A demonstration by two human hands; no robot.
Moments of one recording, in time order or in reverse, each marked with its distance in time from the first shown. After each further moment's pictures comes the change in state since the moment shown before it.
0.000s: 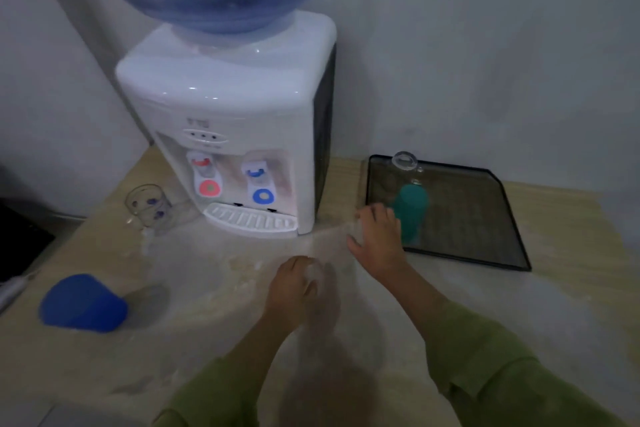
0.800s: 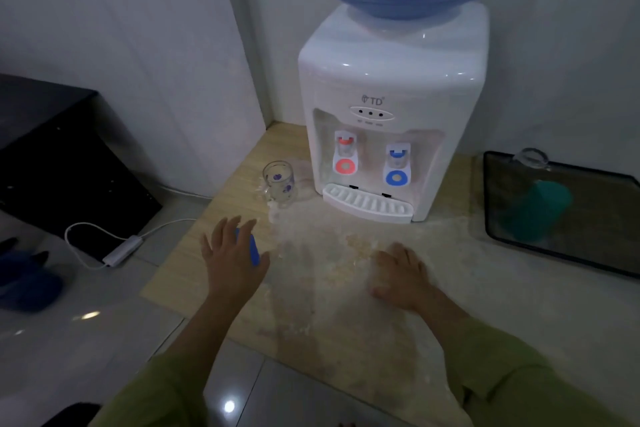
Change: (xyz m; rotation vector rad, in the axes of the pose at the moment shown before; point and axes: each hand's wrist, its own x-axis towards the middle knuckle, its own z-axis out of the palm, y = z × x) left_hand -0.105 -0.164 -0.205 0.450 0.371 -0.313; right_hand -0.054 -0.134 0.106 0.018 -0.633 0.013
